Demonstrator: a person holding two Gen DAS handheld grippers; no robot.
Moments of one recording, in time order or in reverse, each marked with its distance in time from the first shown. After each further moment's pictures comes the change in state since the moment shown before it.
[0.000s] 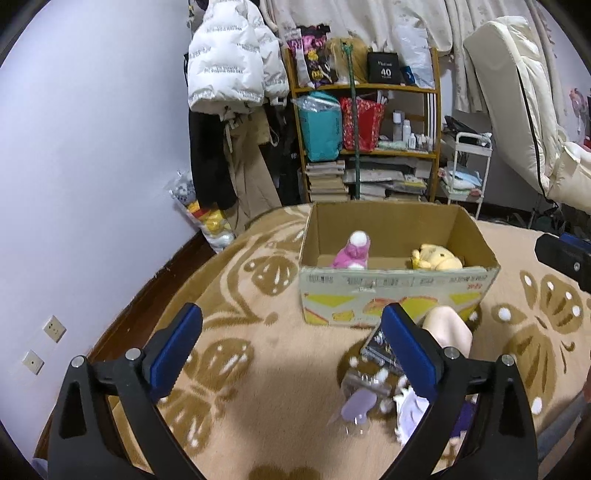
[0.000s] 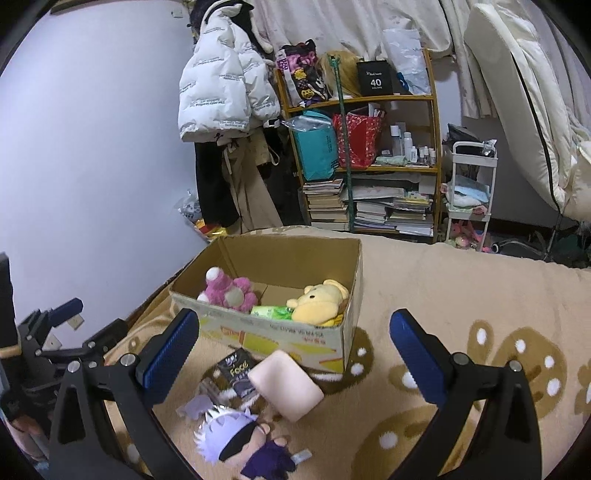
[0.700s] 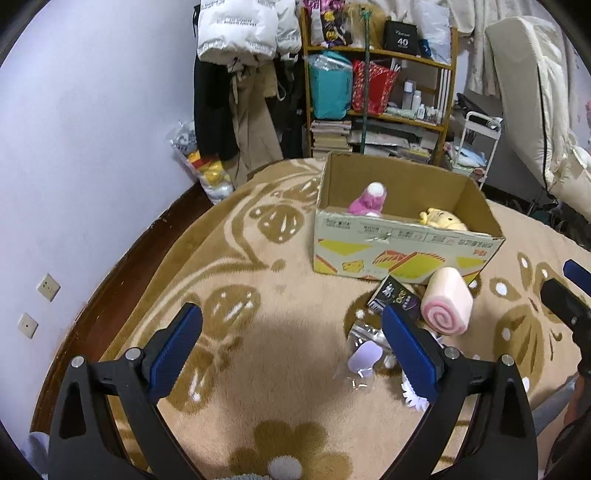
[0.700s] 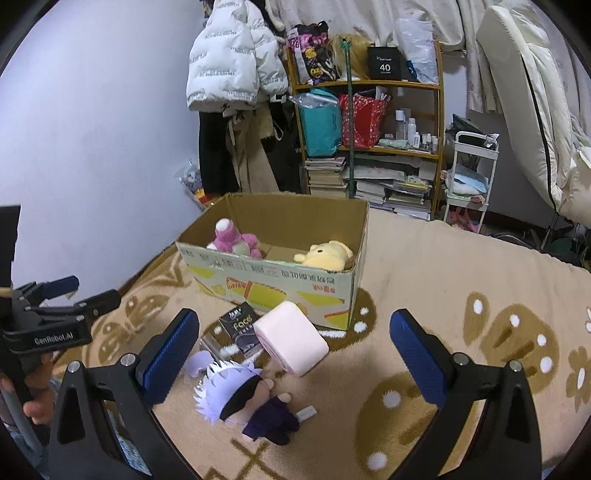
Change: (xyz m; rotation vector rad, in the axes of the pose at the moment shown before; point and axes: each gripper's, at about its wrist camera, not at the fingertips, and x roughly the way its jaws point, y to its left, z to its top) left arm 0.009 0.024 -0.016 -0.070 0.182 -0.012; right arm -0.004 0.019 -0.033 -0.058 0.092 -0.031
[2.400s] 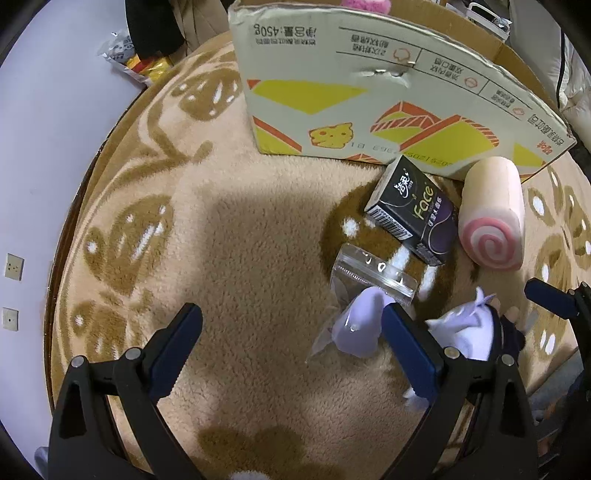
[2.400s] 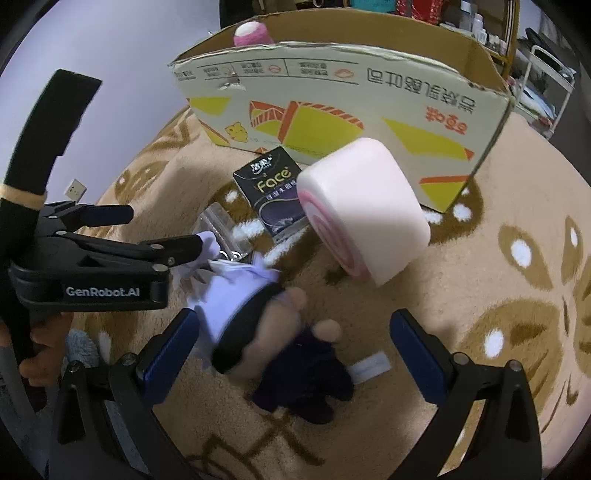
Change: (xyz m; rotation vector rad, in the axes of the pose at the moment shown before) left arm 0.145 -0.034 -0.027 0.098 0.474 -0.099; right arm 0.116 0.036 -0.063 -0.067 0.508 0.128
